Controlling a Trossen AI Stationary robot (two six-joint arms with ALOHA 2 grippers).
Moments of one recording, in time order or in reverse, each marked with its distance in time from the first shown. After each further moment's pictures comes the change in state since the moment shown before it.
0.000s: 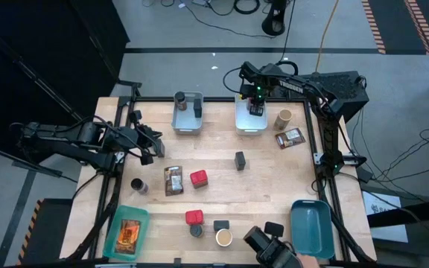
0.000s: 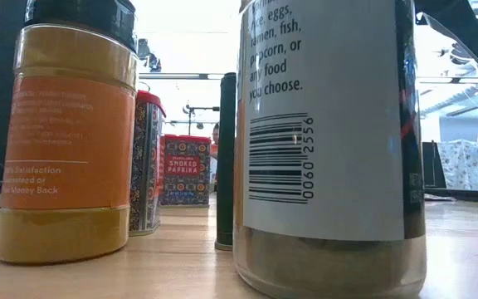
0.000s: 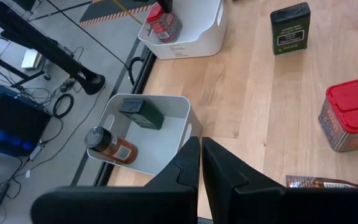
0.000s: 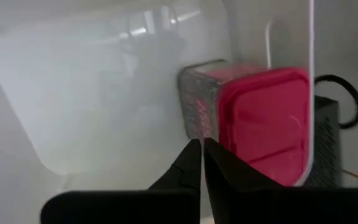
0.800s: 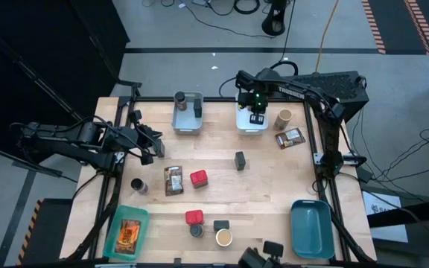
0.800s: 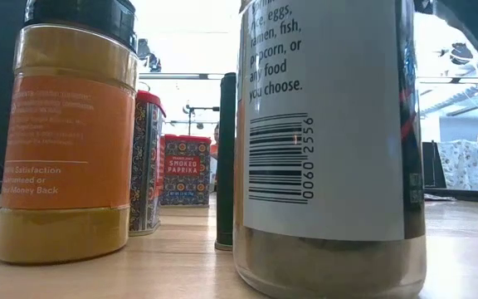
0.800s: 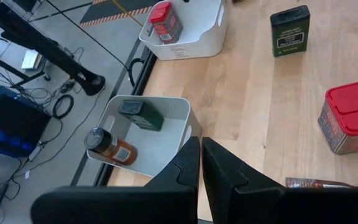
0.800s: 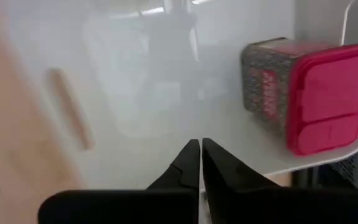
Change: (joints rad) left arm 0.000 0.000 0.000 0.007 0.000 -0.001; right arm 0.126 -0.075 0.000 -0.183 -0.028 0.130
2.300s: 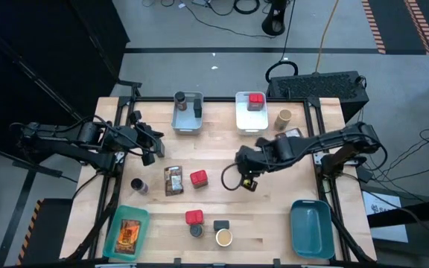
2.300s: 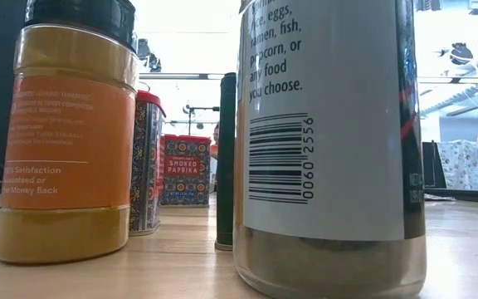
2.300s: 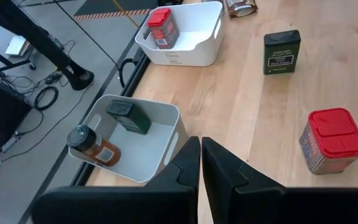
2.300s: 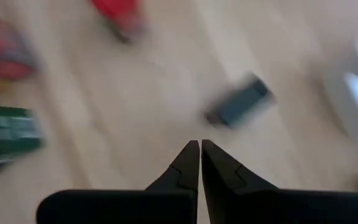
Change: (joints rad) left arm 0.000 0.000 0.000 0.032 0.027 -0.105; right arm 0.851 -0.366 -0.230 0.135 0.175 1.065
